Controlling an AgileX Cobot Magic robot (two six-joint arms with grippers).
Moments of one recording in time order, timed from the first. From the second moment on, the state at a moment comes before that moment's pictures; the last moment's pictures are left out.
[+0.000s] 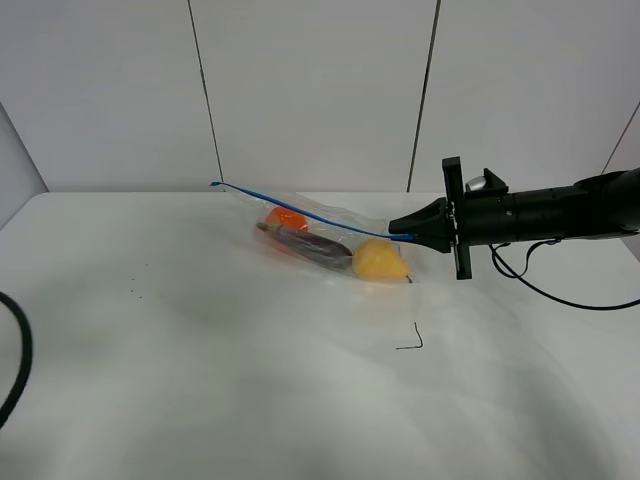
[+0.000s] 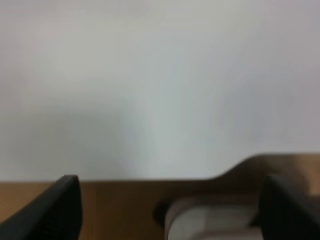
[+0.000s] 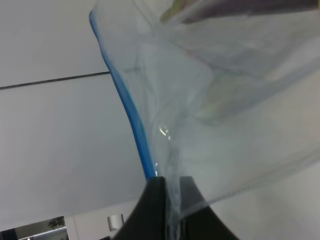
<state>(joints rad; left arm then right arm) 0.00 0.49 -0.50 0.01 1.05 0.01 -0.03 1.99 -1.07 1.51 1.20 -0.70</state>
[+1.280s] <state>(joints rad) 0.00 0.00 -0.50 0.01 1.05 0.01 -0.03 1.98 -1.29 0.96 1.21 -0.37</state>
